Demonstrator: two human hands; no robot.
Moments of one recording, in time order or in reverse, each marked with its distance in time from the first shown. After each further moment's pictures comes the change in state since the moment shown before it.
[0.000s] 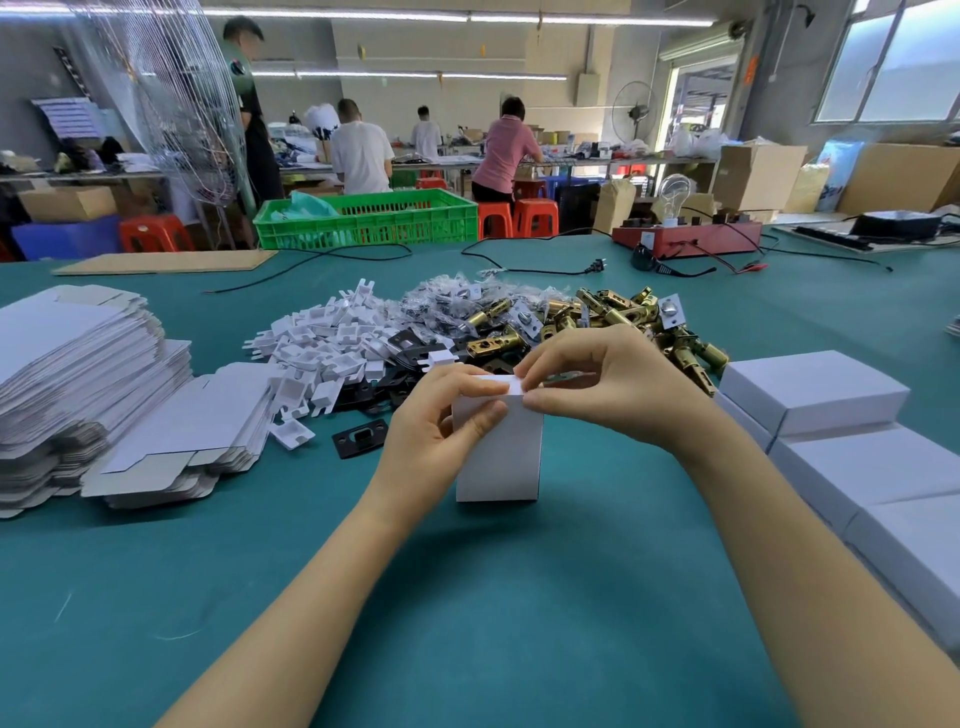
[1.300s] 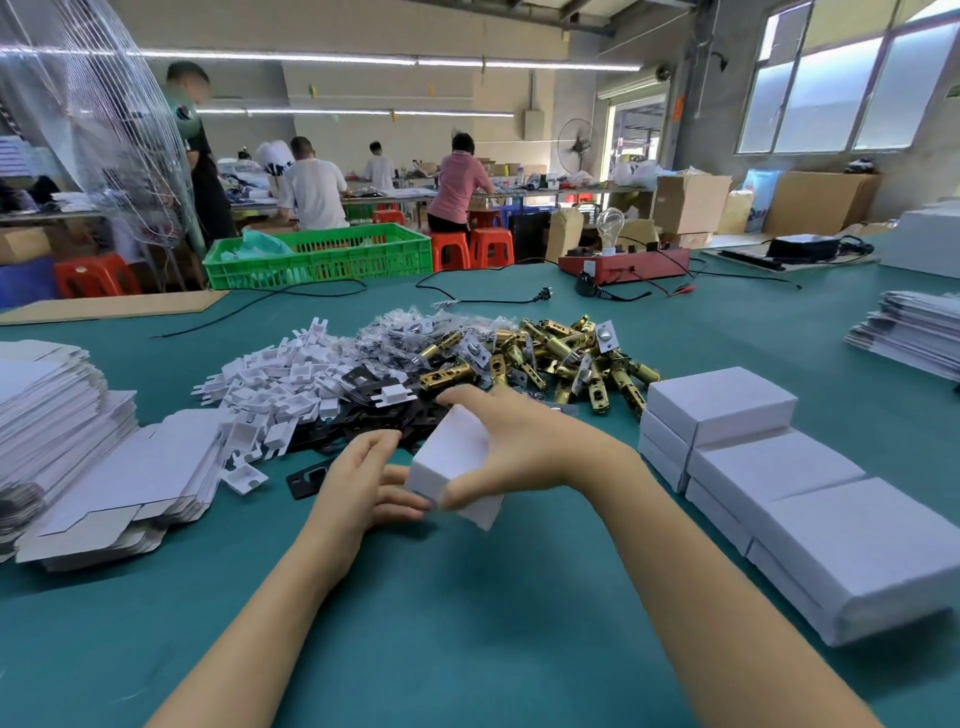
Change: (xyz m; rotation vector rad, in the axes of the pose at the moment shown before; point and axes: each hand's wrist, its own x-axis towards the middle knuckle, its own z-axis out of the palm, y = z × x) left_hand -0.001 -0.028 -0.012 -0.239 0.130 -0.725; right_hand 0.000 -0.016 0.018 -0.402 -0.282 0.311
